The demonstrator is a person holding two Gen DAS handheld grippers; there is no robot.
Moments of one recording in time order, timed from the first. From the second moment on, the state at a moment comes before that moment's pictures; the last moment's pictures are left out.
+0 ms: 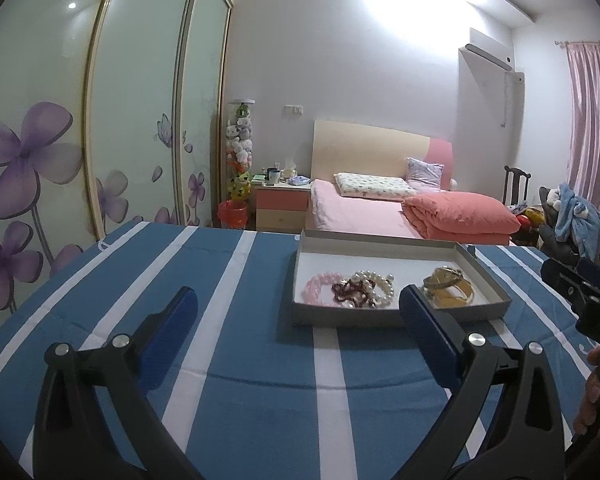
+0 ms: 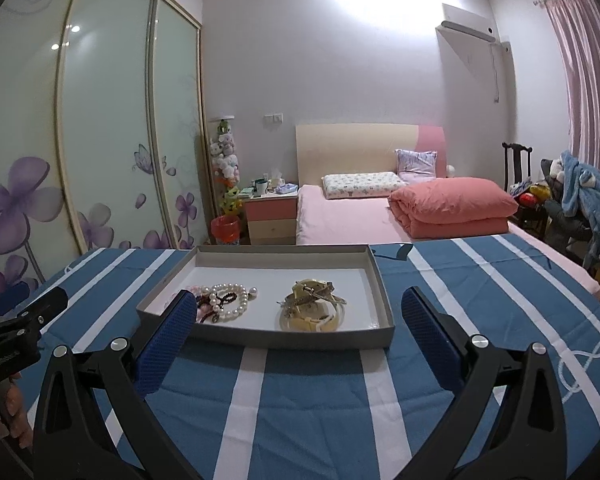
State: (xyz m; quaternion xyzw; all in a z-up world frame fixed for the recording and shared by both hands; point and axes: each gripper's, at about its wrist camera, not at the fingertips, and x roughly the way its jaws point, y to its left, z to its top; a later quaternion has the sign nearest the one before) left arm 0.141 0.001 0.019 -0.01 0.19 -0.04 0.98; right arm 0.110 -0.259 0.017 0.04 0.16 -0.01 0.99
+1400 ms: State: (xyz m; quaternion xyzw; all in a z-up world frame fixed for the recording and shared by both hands) left arm 0.107 -0.024 -0.002 0.04 0.17 -0.02 0.98; right arm 0.068 -0.255 -0.017 0.02 0.15 -0.03 0.99
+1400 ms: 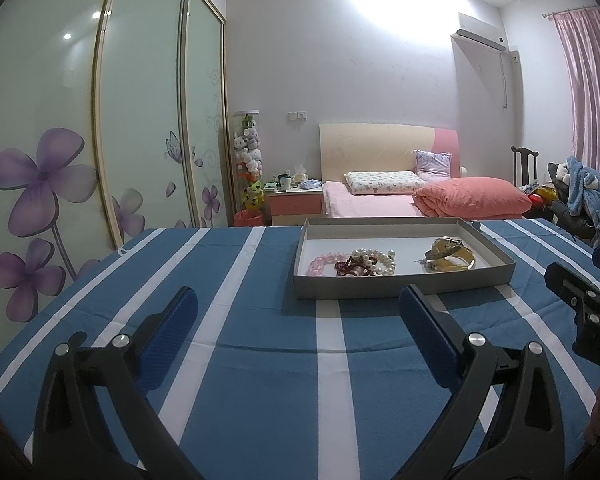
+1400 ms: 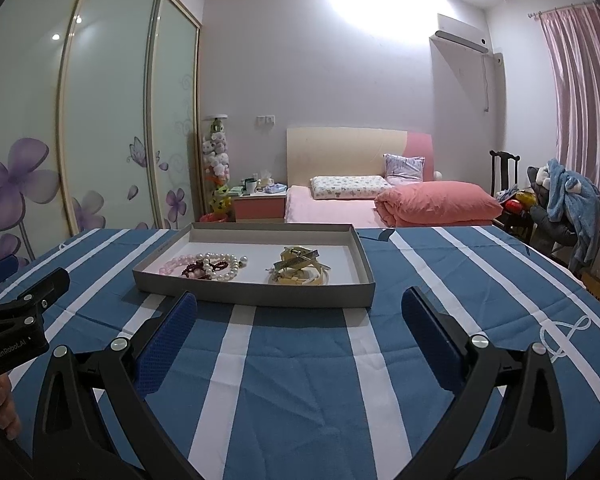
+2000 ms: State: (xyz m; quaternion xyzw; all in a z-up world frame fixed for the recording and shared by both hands) left arm 0.109 -0.028 -0.006 0.04 0.18 -0.02 0.98; right arm 0.069 -0.253 -0.019 0.03 0.15 -0.03 0.99
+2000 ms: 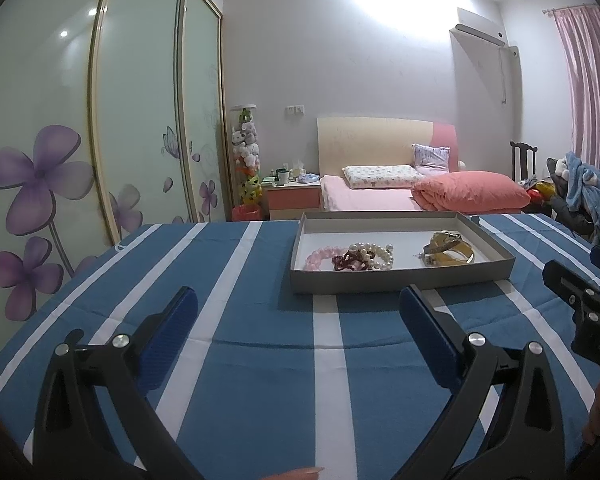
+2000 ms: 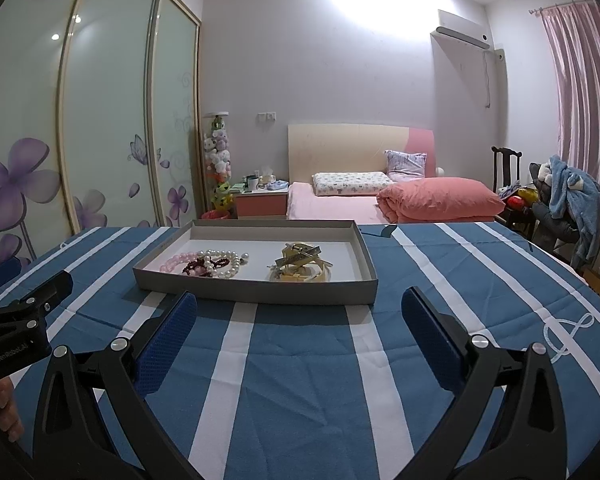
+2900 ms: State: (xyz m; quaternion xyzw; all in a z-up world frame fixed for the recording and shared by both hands) left arm 0.111 -0.028 -0.006 0.04 0.19 -0.02 0.98; right arm 0.069 -0.254 -0.019 0.03 0.16 -0.03 0.99
